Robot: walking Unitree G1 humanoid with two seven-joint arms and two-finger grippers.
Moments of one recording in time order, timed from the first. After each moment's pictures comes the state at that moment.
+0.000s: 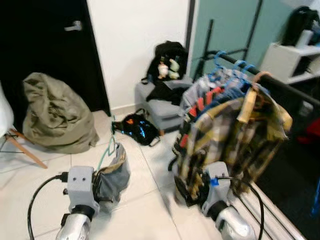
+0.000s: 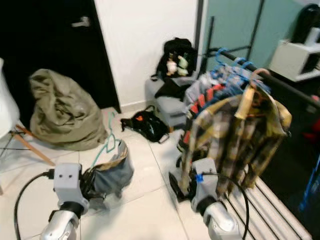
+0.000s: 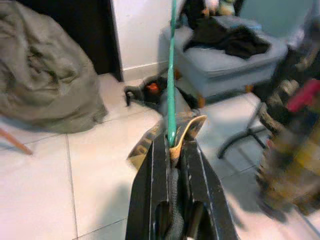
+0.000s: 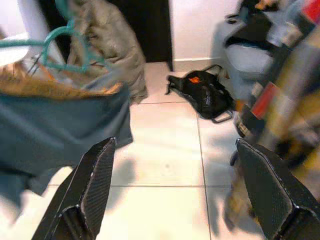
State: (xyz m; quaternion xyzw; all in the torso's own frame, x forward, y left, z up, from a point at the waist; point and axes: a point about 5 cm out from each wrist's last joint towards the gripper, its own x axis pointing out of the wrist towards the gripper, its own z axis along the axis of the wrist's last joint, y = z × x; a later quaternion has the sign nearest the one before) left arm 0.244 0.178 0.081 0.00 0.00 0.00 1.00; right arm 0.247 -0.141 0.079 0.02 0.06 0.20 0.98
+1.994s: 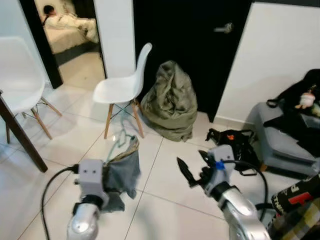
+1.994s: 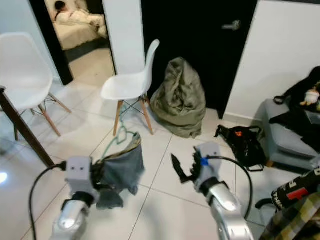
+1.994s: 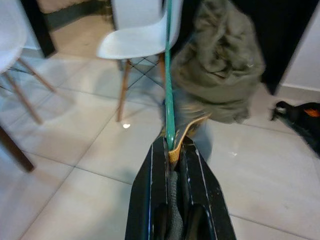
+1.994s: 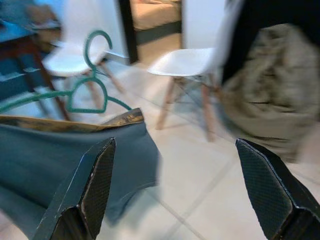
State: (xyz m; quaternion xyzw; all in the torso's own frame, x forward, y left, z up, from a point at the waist) left arm 0.248 0.166 0.071 0.00 -0.01 0.00 1.00; right arm 0.264 -0.142 0.100 0.03 0.02 0.21 0.98
